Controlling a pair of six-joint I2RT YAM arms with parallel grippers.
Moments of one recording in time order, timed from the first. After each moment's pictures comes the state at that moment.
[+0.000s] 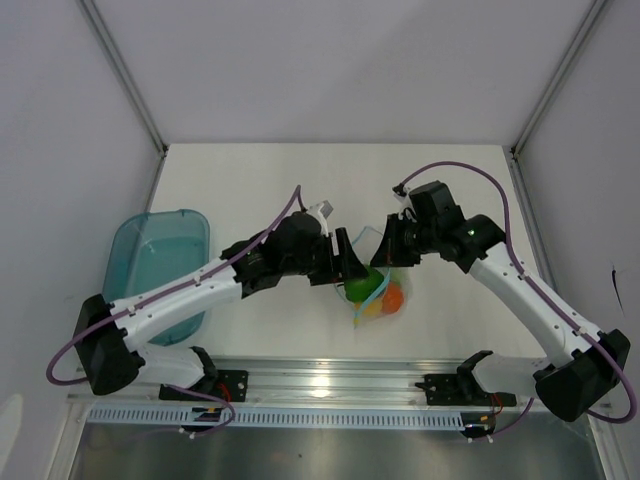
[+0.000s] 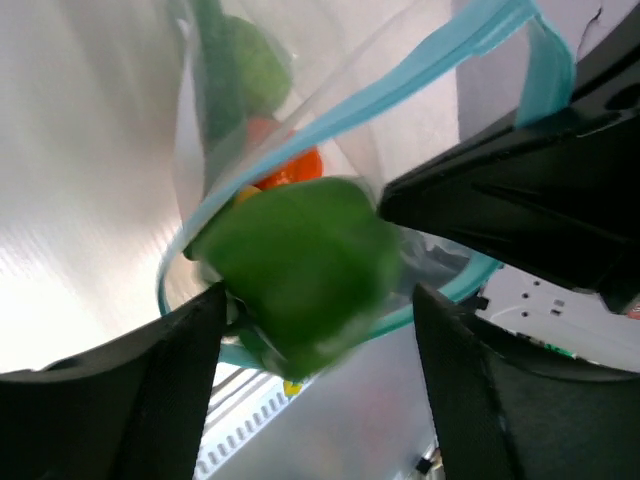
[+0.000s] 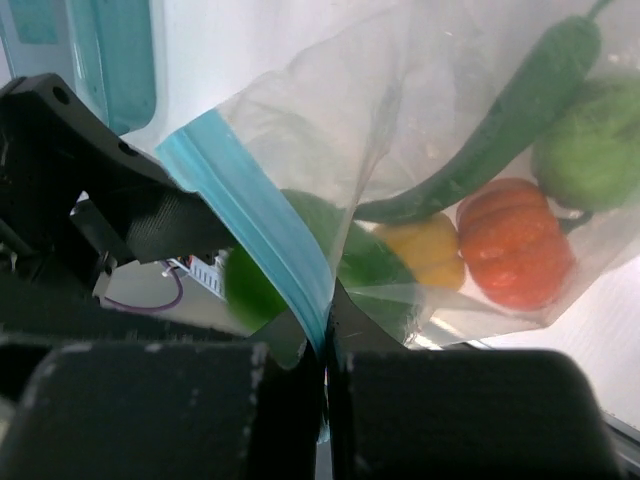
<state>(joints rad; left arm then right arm) -0.92 1.29 1.08 -0.41 0.14 -0.97 0.58 1.23 1.23 -0.84 -0.32 0.59</state>
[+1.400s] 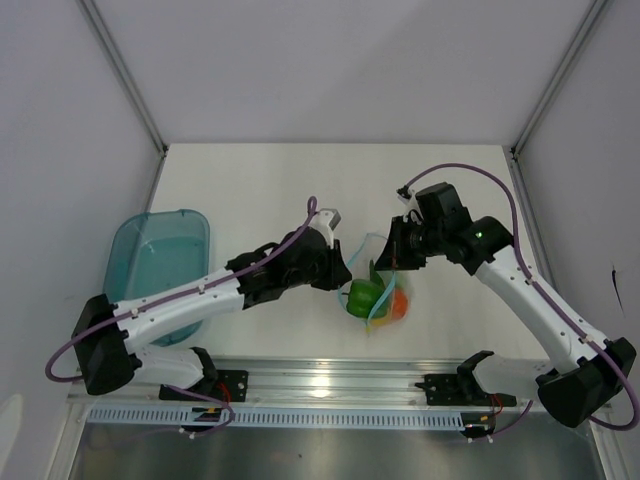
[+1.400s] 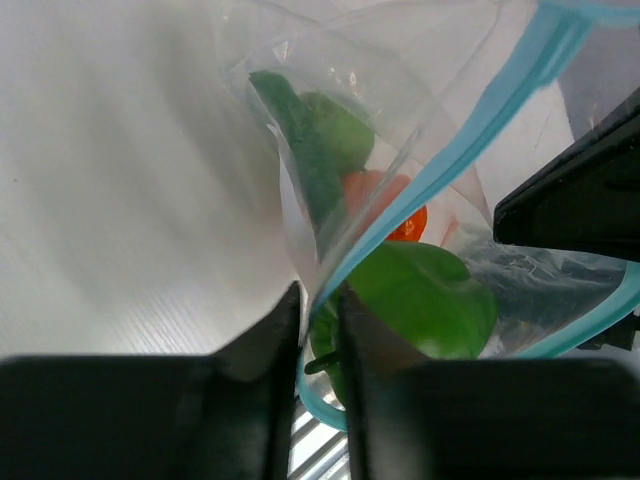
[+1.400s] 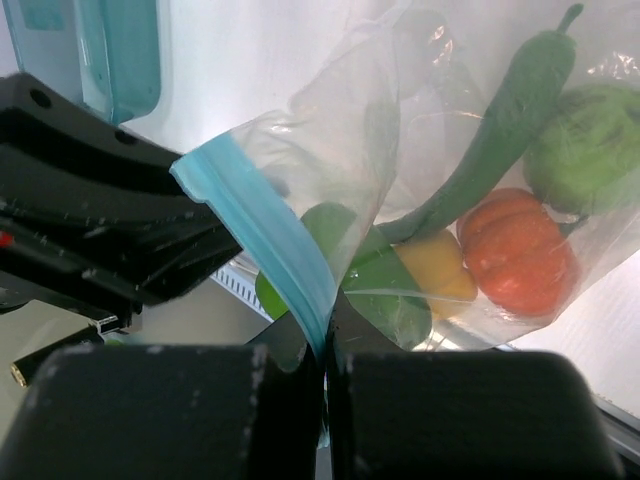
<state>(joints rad) -1.00 1.27 1.00 -0.32 -0.09 -0.70 0.56 1.20 1.24 -0.88 -0.36 0.57</state>
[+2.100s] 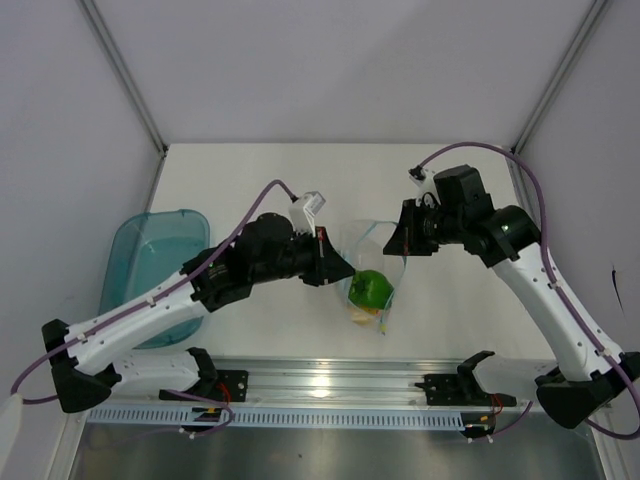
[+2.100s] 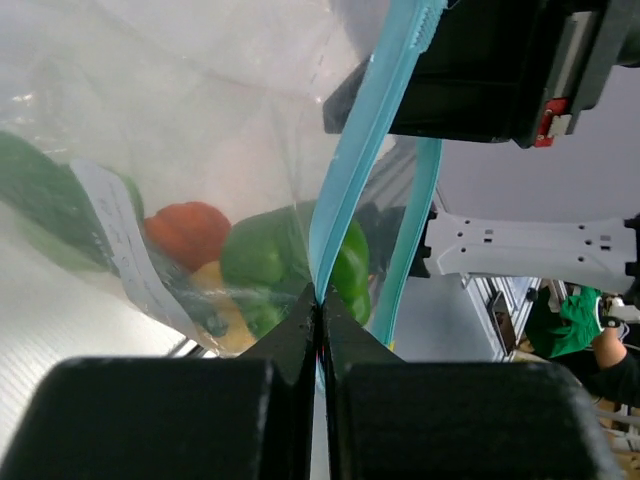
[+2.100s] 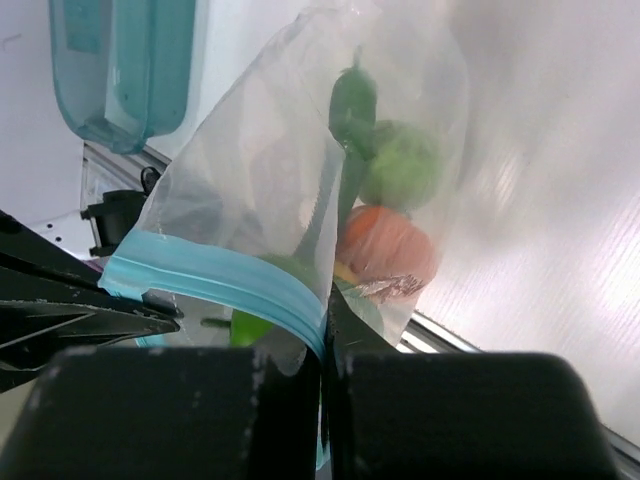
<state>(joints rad) -1.01 1.12 1.14 -0.41 0.11 -0.79 0.53 1.19 1.45 -1.02 -0.34 0.48</state>
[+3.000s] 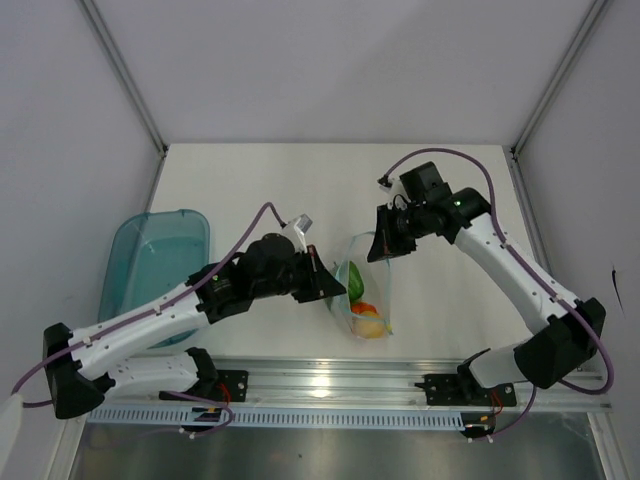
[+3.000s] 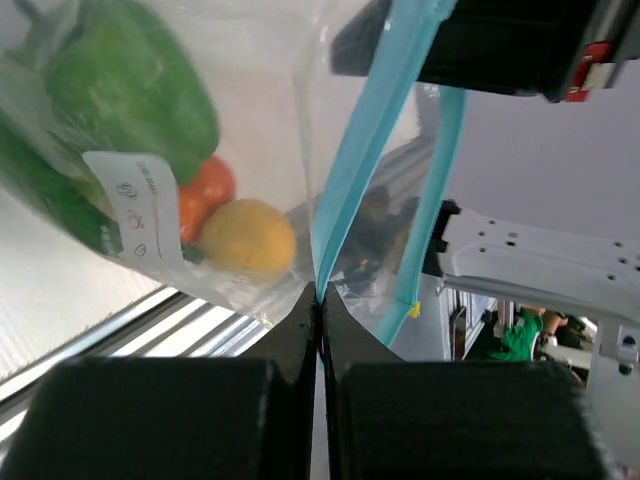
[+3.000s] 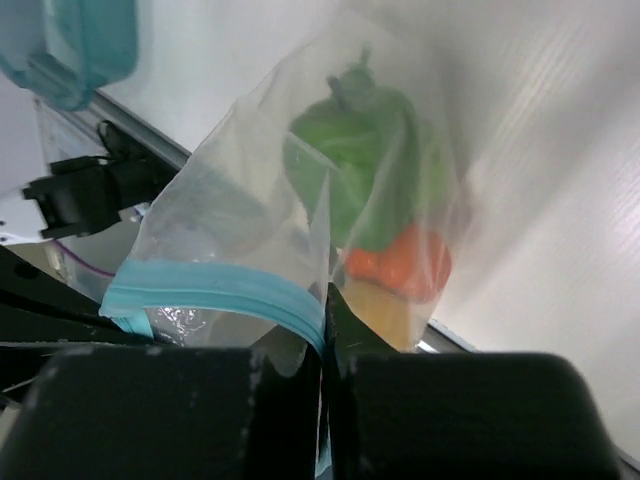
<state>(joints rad) -1.00 1.05 0.96 -0.41 0.08 -1.05 0.53 1.40 1.43 -0.99 -0.45 0.41</state>
